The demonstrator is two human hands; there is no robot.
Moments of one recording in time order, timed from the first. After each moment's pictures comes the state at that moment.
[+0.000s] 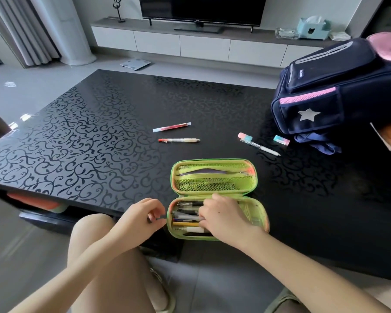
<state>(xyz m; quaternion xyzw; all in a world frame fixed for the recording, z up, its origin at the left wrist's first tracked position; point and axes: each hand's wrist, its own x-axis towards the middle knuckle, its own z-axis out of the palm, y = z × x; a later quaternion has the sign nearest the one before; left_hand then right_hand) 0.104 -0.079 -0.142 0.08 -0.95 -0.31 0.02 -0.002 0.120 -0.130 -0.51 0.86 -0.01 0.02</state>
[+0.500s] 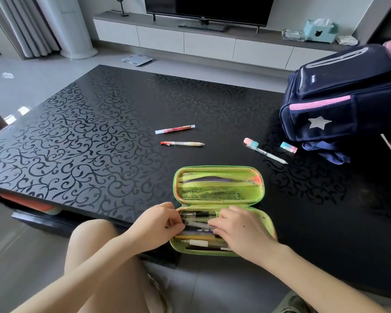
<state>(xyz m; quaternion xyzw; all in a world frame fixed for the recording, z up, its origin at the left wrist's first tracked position) 0.069 -0.070 -0.150 0.02 -0.96 -0.29 -0.04 -0.018 0.145 -0.140 -0.52 0.85 -0.09 -0.02</state>
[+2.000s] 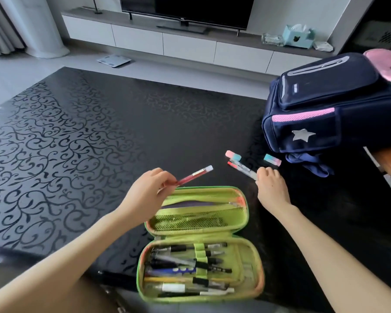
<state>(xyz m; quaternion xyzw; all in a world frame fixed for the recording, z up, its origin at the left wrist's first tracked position) -0.055 -0.086 -0.134 0.01 -0.95 -0.29 0.14 -0.213 0.189 -0.175 -0.18 0.98 0.03 -0.04</state>
